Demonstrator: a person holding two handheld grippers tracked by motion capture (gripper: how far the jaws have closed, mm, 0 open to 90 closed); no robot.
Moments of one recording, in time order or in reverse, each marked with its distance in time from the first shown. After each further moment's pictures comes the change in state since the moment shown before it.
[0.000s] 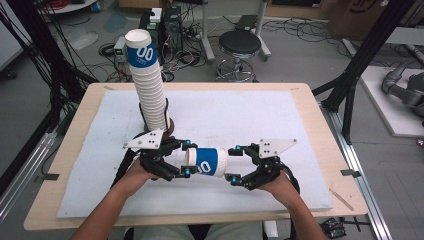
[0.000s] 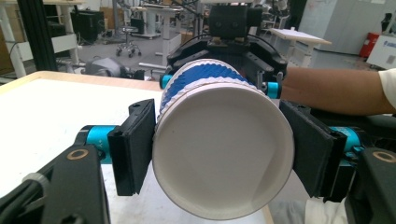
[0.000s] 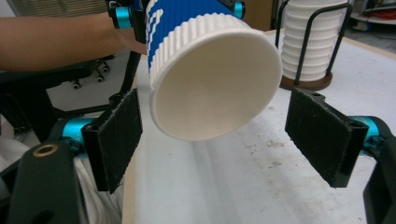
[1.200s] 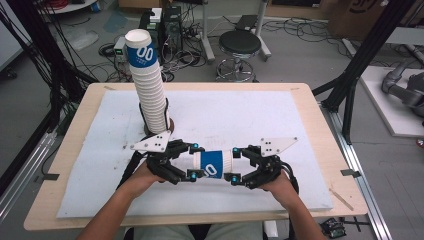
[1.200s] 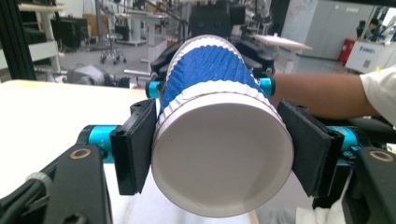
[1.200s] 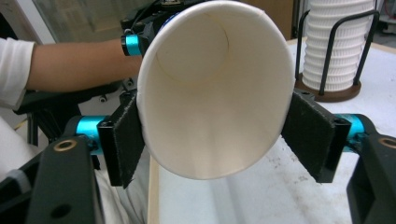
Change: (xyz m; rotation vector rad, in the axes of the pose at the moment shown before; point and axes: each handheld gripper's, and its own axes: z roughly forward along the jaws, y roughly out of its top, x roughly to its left) left arm -0.003 -0.003 0.016 -0.016 -0.061 0.005; right arm 0.000 0.003 -0.001 -0.041 0.083 0.033
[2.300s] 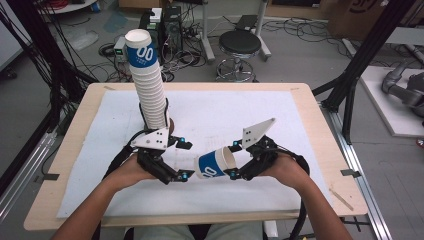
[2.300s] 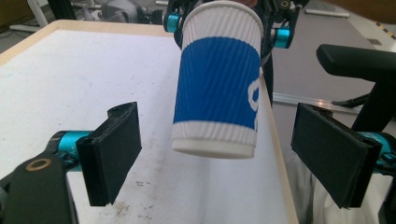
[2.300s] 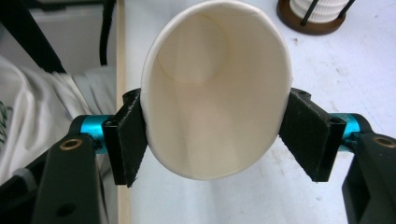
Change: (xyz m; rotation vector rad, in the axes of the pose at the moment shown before) left arm -0.007 0.030 -0.015 0.311 0.159 0.036; right arm -0.001 0.062 0.012 0.517 -0.102 -0.157
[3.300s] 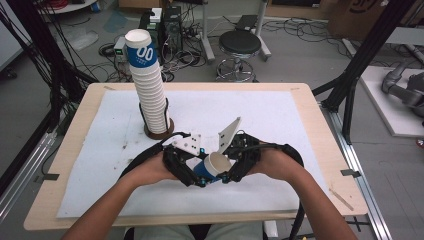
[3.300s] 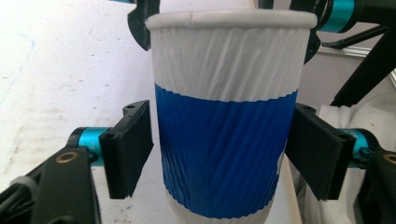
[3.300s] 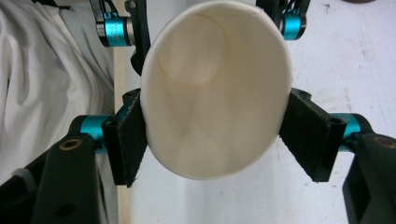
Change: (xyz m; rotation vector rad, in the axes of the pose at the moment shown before) left arm 0.001 0.014 0.057 0.271 -0.098 0.027; right arm 0.009 0.044 0.021 0.301 0.013 -0.110
